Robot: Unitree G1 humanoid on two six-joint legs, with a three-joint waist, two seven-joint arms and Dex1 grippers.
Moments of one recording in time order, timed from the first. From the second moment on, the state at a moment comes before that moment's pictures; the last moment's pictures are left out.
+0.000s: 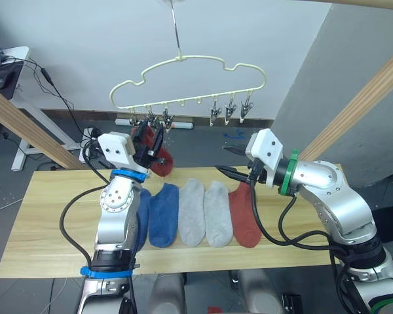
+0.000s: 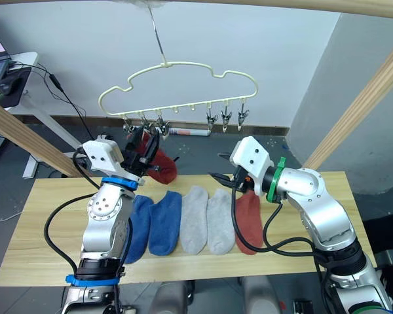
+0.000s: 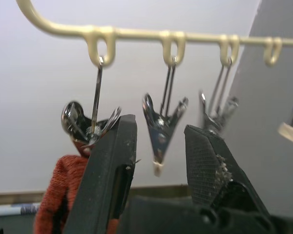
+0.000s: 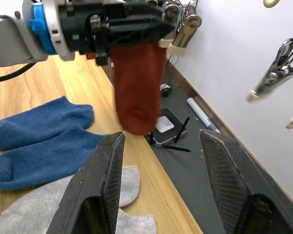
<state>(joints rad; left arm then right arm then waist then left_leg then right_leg) -0.34 0.23 0.13 -0.02 -0.16 -0.10 -0.25 -0.50 -0.49 0.20 -0.46 0.25 0.62 0.73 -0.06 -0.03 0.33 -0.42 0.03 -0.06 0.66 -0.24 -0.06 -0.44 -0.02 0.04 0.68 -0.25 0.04</state>
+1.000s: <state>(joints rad) -0.41 0.23 0.14 0.04 -0.20 -0.09 -0.27 -0.51 -0.49 0.20 -0.46 0.27 0.62 0.72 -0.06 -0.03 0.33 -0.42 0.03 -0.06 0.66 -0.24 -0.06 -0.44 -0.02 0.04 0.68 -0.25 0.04</state>
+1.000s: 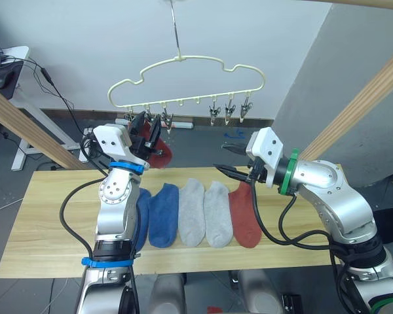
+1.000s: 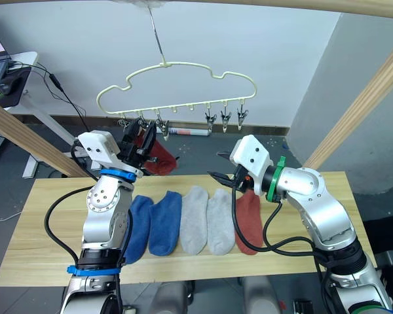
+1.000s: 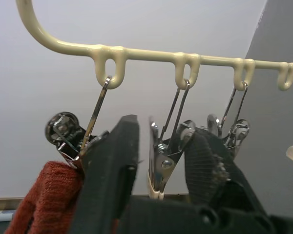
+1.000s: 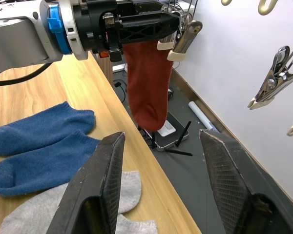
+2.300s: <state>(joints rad) -0.37 0.28 0.12 -0.05 -0.20 0.00 -0.32 -0.21 -0.21 0.22 0.01 -0.01 0.53 0.26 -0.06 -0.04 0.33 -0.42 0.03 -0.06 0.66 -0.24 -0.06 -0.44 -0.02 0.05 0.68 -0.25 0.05</state>
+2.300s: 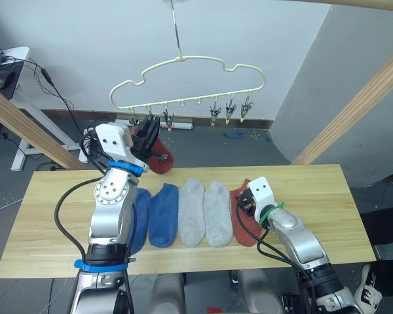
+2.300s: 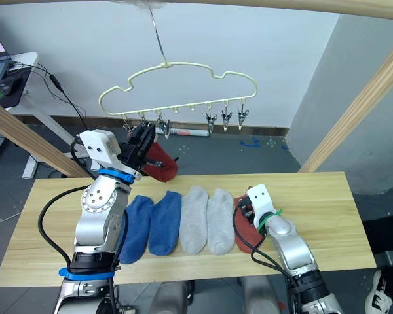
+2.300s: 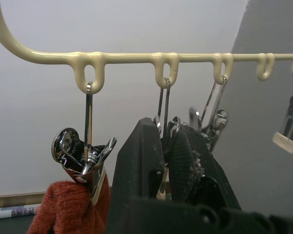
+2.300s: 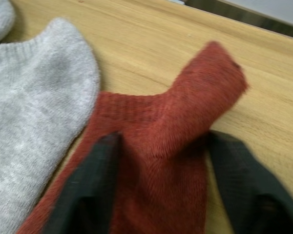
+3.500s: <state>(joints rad) -0.38 0.41 0.24 -0.26 -0.66 0.56 -0.45 -0.81 -0.03 0.45 0.25 -0.06 0.40 0.62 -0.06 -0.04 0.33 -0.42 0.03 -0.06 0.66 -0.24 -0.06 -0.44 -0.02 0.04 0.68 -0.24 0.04</state>
